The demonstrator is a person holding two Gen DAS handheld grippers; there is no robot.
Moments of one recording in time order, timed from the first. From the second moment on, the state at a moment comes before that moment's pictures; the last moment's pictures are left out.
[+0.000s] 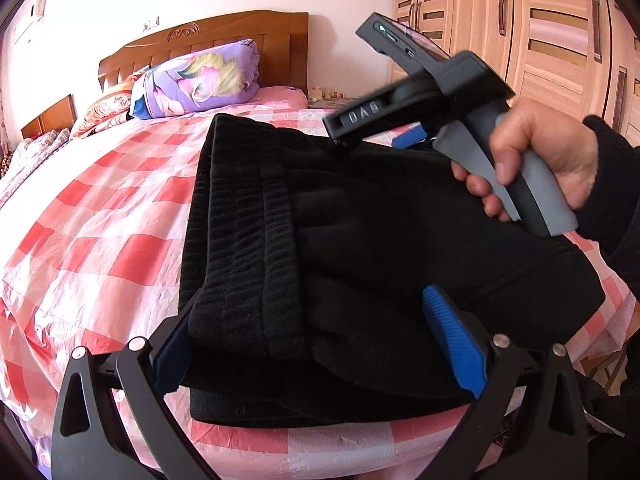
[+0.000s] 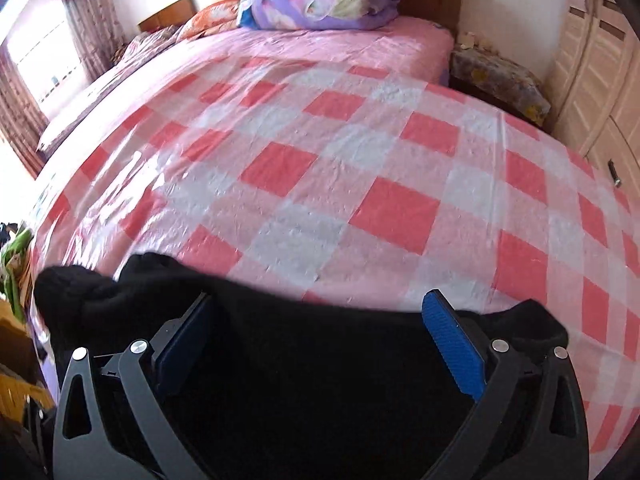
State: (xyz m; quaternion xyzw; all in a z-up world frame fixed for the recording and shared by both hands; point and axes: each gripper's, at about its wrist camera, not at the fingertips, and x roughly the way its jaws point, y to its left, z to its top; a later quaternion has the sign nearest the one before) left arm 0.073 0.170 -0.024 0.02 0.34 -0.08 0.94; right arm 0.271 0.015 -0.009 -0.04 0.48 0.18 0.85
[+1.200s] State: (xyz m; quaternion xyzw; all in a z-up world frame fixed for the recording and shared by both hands) left arm 0.119 0.134 0.005 0.04 0.41 -0.13 0.90; right arm 0.267 -0.081 -0.034 0.16 0.49 0.31 0.80
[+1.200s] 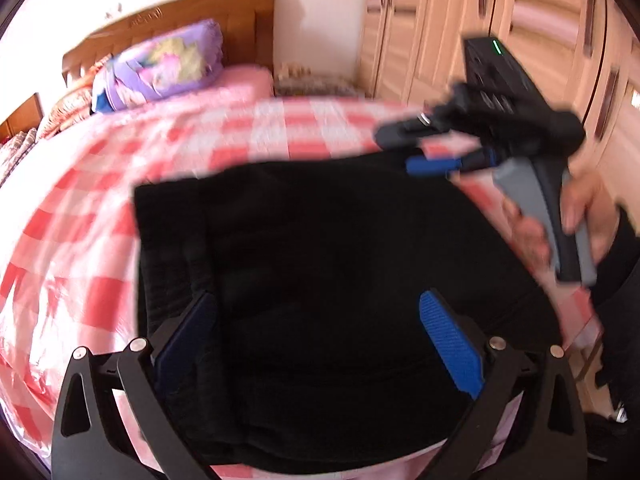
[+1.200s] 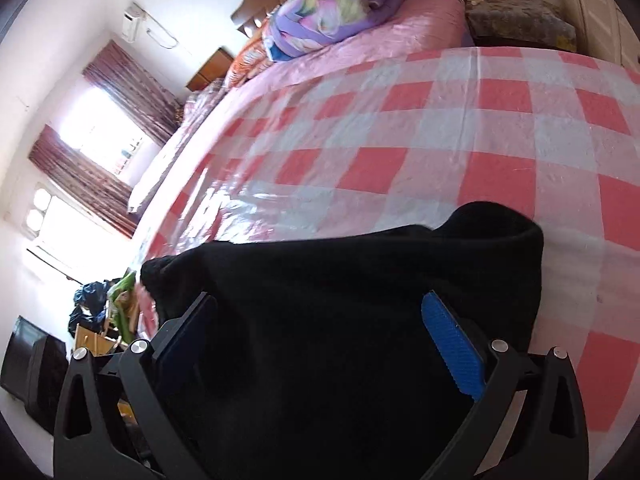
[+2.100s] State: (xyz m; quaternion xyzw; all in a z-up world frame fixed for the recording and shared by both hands) left arm 0.190 0.114 -0.003 0.11 0.50 -0.08 0.86; right arm 0.184 -0.083 -0.009 0.21 0.48 0.45 0.72
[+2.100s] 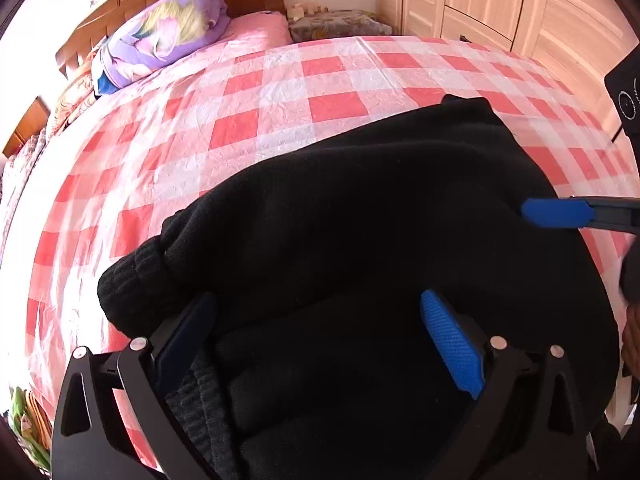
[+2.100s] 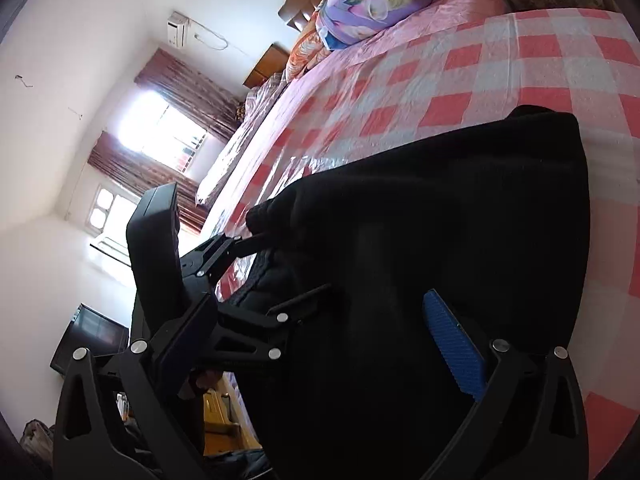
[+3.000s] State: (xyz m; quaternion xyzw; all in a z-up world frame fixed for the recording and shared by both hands) left arm 0.081 0.158 -0.004 0.04 0.40 -0.05 0.91; right arm 0.055 -0.062 -0.015 -0.03 0.40 0.35 0.85
